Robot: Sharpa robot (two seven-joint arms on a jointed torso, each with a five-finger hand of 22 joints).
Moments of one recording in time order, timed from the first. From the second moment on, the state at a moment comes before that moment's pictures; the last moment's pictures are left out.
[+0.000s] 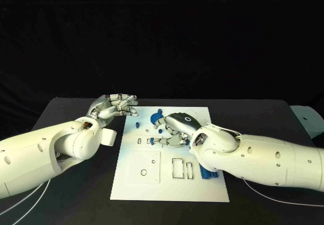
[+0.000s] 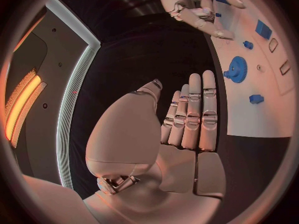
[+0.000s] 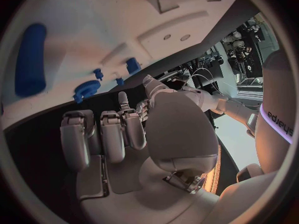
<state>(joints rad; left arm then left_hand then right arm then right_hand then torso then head) 1.18 -0.90 -0.01 1.55 -0.08 -0.31 0.39 1.42 -0.14 0.24 0.29 0.17 0.86 0.19 0.26 0.18 1.13 0.13 0.09 0.08 1.16 0.07 0.45 0.45 0.17 1.12 0.16 0.44 0.15 1.20 -0.67 -0.14 1.59 -1.57 -0.53 -0.14 1.26 -0.16 0.25 0.25 0.12 0.83 0.17 0.20 0.45 1.46 0.09 1.46 1.31 1.46 0.01 1.56 1.31 0.03 1.47 0.11 1.52 1.31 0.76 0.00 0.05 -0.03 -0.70</state>
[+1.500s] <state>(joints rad) 1.34 -0.63 -0.07 1.36 -1.03 0.22 -0.45 1.08 0.01 0.02 0.30 0.07 0.83 0.09 0.68 0.54 1.25 0.02 1.20 1.03 1.47 -0.04 1.56 1.31 0.08 1.43 0.05 1.40 1.20 1.32 -0.94 -0.13 1.63 -0.98 -0.53 0.08 1.30 -0.14 0.27 0.25 0.21 0.86 0.16 0.22 0.45 1.46 0.08 1.46 1.31 1.46 0.01 1.56 1.31 0.03 1.47 0.11 1.50 1.31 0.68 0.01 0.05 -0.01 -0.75</state>
